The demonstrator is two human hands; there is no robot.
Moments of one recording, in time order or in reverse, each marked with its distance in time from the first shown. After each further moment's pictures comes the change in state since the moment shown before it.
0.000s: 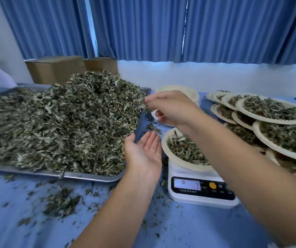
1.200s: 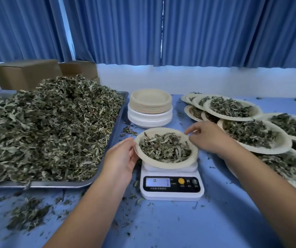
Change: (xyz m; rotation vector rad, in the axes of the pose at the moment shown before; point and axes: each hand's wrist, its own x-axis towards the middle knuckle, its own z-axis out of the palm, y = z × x) left_hand 0.005 -0.009 -0.004 0.451 -0.020 0.053; right_hand -0.060 0.067 -0.126 -0.723 0.189 0.205
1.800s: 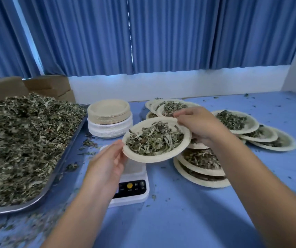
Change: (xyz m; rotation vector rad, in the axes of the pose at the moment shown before) left_hand -0.048 -0.041 0.068 -0.063 -0.226 0.070; right_hand -0.027 0.047 -0.091 0.527 0.156 0.112
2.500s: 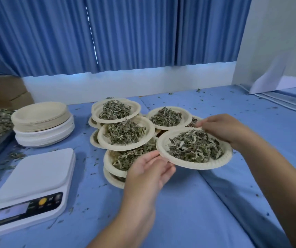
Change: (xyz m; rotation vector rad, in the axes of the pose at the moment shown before) left_hand -0.091 -0.158 0.149 0.205 -0.284 -0.145; right_hand -0.018 0.116 -0.218 -0.125 0.171 0.196
